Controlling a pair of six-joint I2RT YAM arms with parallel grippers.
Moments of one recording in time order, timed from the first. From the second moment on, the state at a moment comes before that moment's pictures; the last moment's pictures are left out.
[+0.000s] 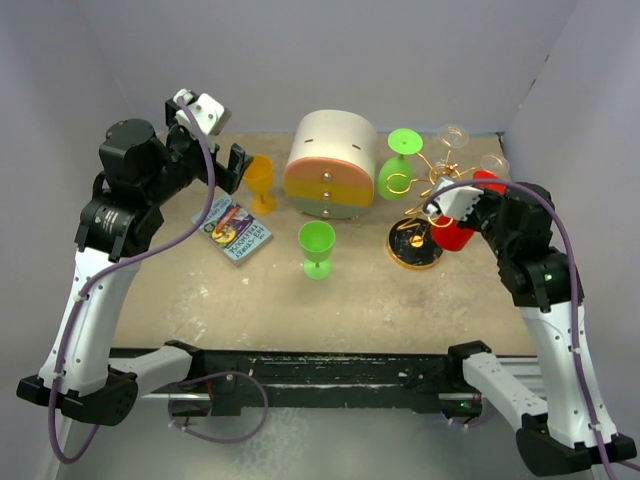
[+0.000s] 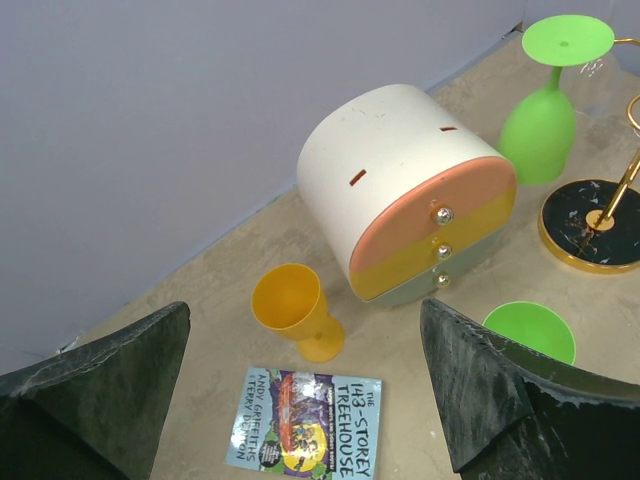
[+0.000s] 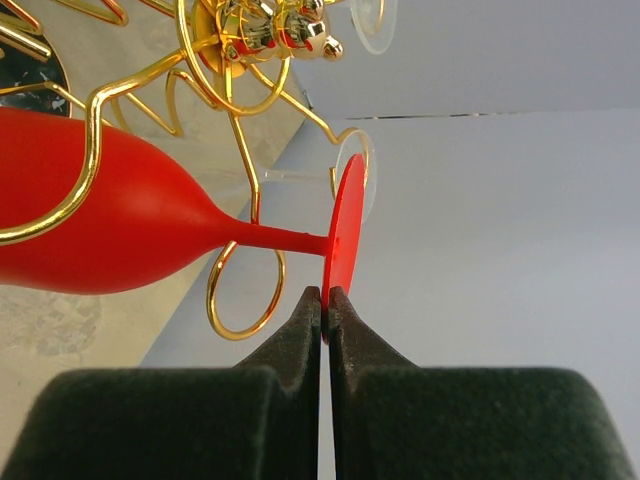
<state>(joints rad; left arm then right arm) -0.31 1.14 1.62 -0.62 0.23 0.26 0.19 0.86 1.25 -0.80 0.19 -1.18</state>
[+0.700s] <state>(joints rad) -0.31 1.14 1.62 -0.62 0.24 0.25 0.13 0.83 1.23 -0.84 0.19 -1.18</state>
